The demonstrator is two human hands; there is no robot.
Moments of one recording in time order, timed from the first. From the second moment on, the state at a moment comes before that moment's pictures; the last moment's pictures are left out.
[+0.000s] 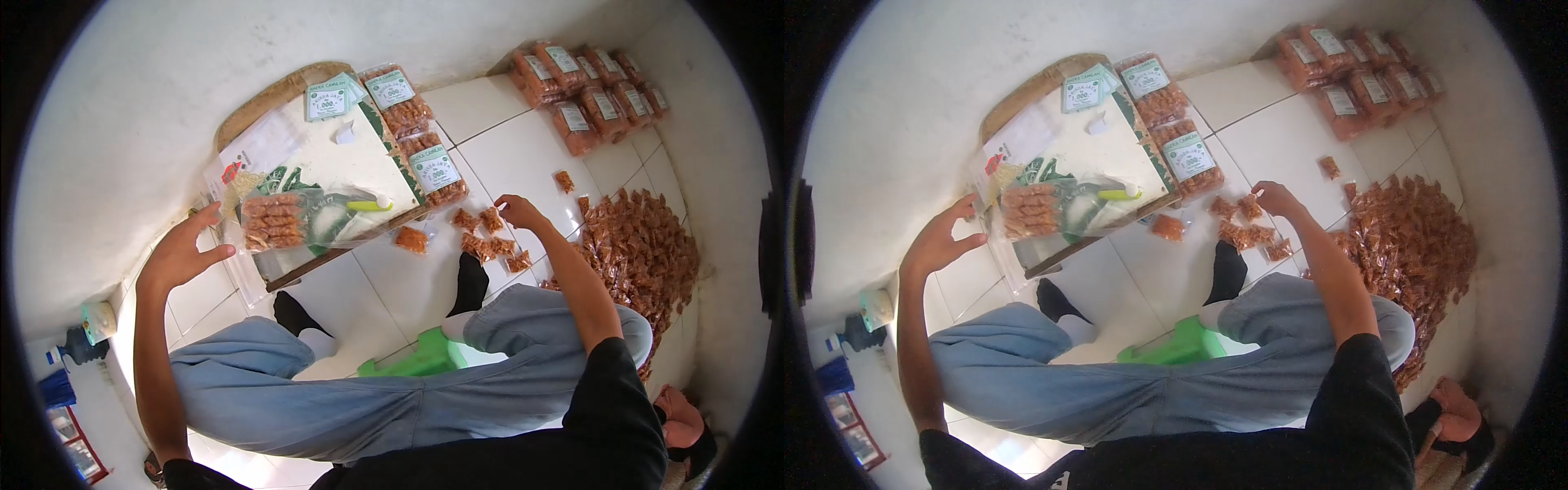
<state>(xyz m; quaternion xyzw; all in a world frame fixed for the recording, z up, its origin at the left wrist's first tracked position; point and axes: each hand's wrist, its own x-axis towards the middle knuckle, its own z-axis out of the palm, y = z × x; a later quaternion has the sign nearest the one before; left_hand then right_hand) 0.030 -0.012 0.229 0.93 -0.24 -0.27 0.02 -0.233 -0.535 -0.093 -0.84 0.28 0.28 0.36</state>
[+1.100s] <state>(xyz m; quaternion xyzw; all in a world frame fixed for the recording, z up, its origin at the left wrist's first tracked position) 0.018 0.015 0.235 0.94 -0.16 -0.31 0.03 -0.218 -0.500 -0.083 -0.50 0.33 0.25 0.76</state>
